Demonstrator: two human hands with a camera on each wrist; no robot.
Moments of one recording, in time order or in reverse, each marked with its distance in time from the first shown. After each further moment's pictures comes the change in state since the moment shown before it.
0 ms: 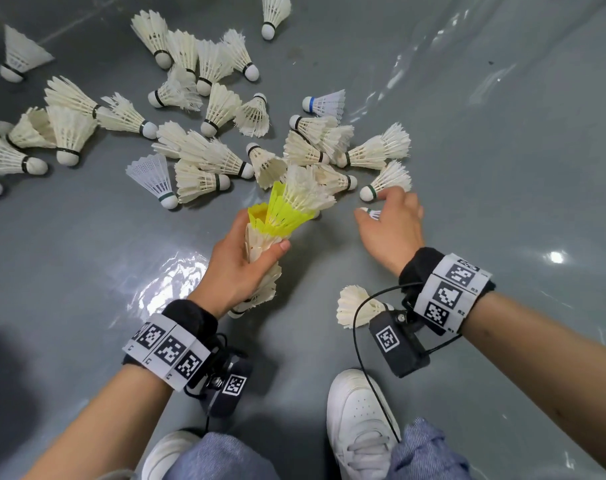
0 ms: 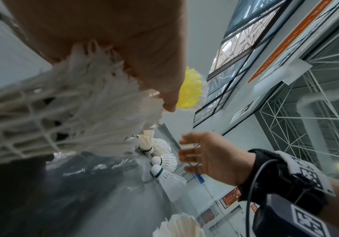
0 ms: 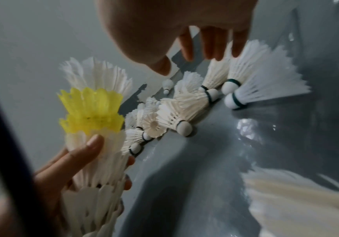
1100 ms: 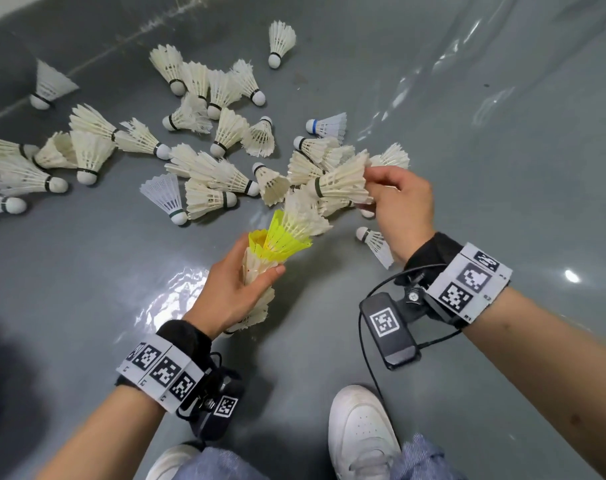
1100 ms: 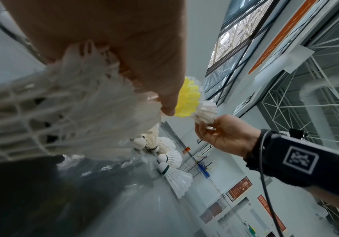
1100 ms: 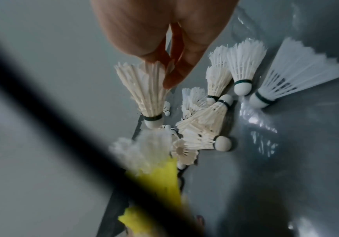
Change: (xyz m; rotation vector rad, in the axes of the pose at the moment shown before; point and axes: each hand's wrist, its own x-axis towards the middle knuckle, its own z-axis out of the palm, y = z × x) left_hand -0.012 0.001 -0.010 0.093 -0.010 0.010; right_hand 0.009 -0.041 -0.028 0.718 0.127 -0.050
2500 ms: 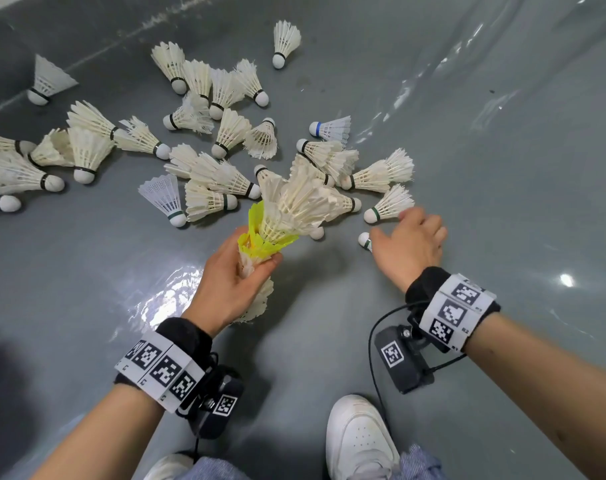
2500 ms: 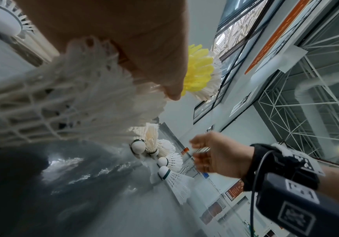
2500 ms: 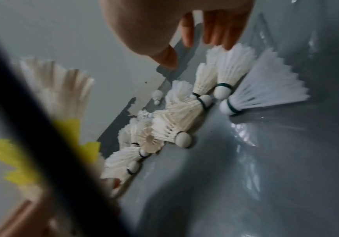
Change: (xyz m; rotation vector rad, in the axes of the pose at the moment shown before) left_hand 0.012 0.005 -0.001 -0.033 0.108 0.078; right_hand -0.001 0.051 -0.012 -0.852 0.033 0.122
